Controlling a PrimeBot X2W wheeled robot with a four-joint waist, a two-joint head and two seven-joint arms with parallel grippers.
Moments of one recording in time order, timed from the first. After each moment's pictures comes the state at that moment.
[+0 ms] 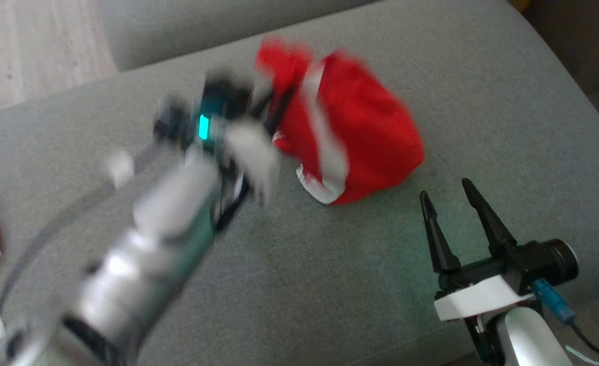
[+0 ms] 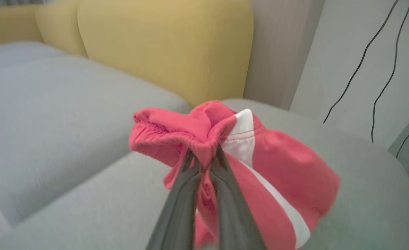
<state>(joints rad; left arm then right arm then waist) -0.97 0.11 -0.96 0.80 -0.74 -0.10 -0.02 -0.06 -0.06 0.17 0.15 0.01 0.12 -0.25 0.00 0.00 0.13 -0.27</state>
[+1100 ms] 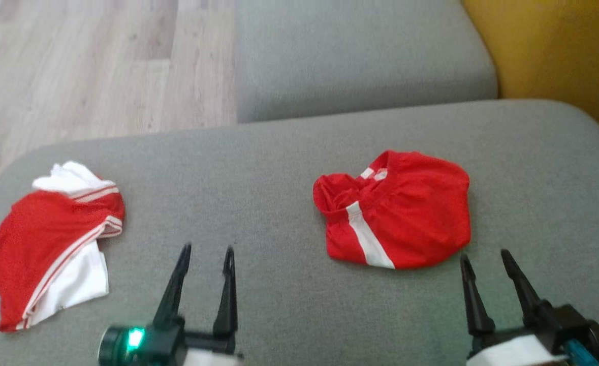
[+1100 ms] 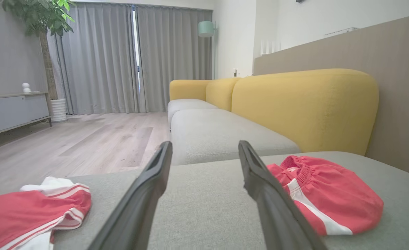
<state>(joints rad) 0.05 0.12 -0.41 0.08 -0.21 0.17 -0.25 0.15 -0.05 0.05 0.15 0.06 0.12 -0.25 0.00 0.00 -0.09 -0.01</state>
